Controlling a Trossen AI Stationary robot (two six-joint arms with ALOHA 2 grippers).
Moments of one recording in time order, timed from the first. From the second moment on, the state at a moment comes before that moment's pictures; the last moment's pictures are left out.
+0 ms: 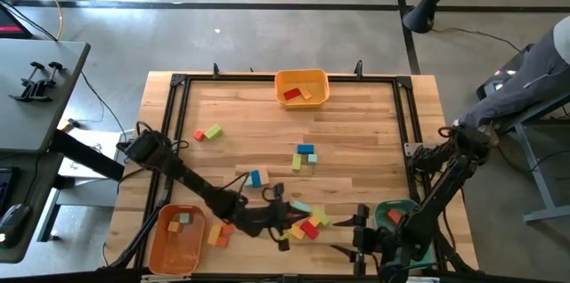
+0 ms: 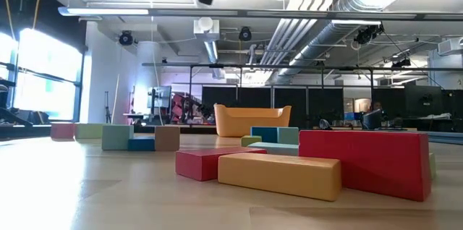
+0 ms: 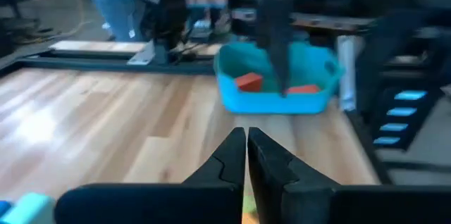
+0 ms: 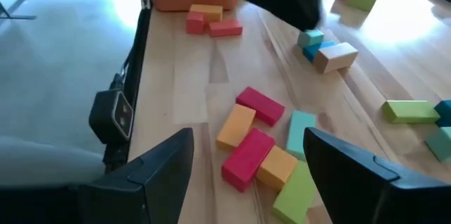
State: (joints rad) left arm -0.56 1.95 1.17 0.49 -0.66 -0.17; right arm 0.99 1.69 1.08 -0.27 0.92 0.77
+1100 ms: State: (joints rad) left arm -0.61 1.96 1.27 -0.03 -0.66 -0.43; right arm 0.85 1.99 1.08 -0.09 0.77 0.90
